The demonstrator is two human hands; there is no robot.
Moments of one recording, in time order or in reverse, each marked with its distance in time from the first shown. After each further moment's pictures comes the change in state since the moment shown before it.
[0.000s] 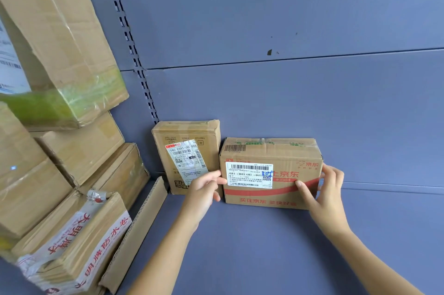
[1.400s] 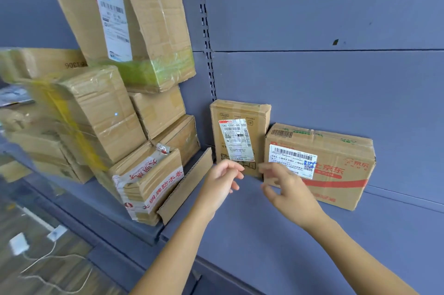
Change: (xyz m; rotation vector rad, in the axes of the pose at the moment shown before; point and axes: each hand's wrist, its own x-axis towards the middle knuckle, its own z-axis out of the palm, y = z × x) left_hand -0.076 0.009 -0.029 -0.012 0.193 -0.001; right_hand -0.037 -0.102 0.053 -0.038 -0.730 -0.321
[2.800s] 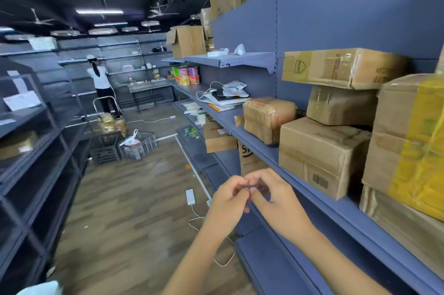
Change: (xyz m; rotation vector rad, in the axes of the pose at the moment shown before) left_hand -0.166 -0.122 -0.499 0.107 0.640 -0.035; right_hand 0.079 -0.422 0.412 0.478 -0.361 -0.539
